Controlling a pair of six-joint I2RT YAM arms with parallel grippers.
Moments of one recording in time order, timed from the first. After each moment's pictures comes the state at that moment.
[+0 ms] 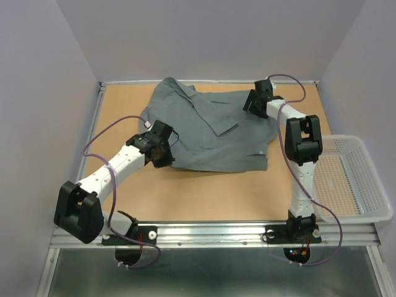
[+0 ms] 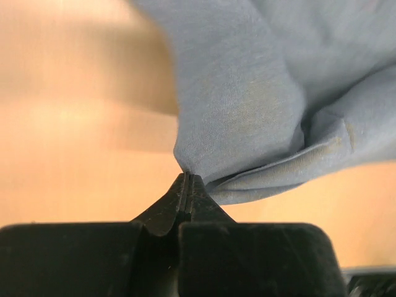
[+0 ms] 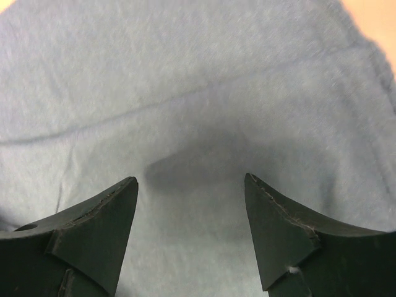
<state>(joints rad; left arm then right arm) -0.54 1.35 1.01 -0.71 -0.15 -0.76 0.18 2.25 1.74 -0.32 0.21 0.50</state>
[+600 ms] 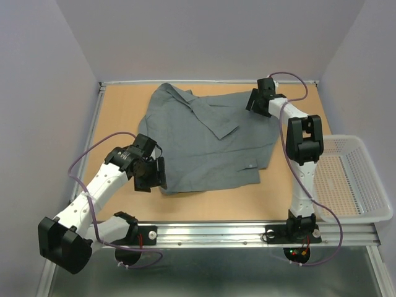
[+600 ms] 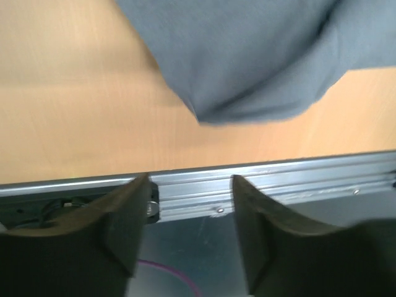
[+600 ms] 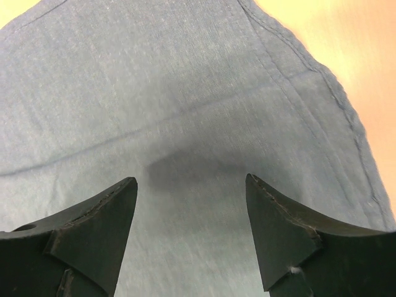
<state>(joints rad) -0.47 1.03 0.88 -1.11 0.08 -0.59 0.15 2.29 1.81 -0.36 0.23 0.45</state>
